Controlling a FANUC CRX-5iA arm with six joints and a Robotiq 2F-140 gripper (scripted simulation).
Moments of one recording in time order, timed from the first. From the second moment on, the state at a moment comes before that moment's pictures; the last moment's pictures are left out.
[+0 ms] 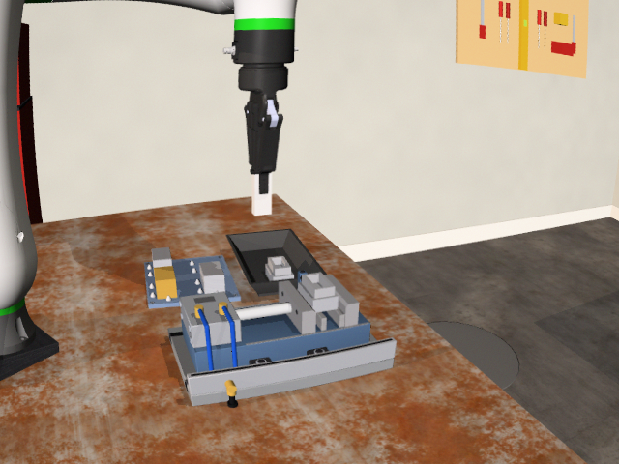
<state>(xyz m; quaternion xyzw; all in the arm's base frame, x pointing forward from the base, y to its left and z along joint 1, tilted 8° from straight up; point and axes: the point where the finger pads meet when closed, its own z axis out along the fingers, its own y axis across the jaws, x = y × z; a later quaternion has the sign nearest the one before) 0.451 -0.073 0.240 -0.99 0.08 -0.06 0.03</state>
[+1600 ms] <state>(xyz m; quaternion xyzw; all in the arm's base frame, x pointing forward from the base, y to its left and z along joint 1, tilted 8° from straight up) 0.400 -0.203 0.227 -0.99 0.08 -0.06 0.04</state>
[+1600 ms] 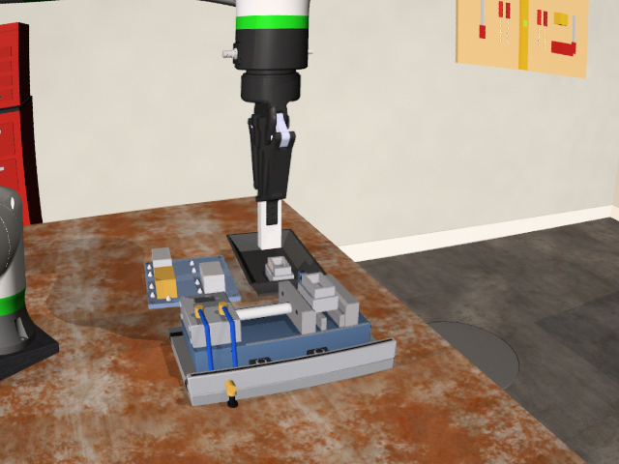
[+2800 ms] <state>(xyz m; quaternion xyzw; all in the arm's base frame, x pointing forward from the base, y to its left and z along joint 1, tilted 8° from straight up) 0.442 -0.205 0.234 -0.87 0.49 -0.04 0.06</state>
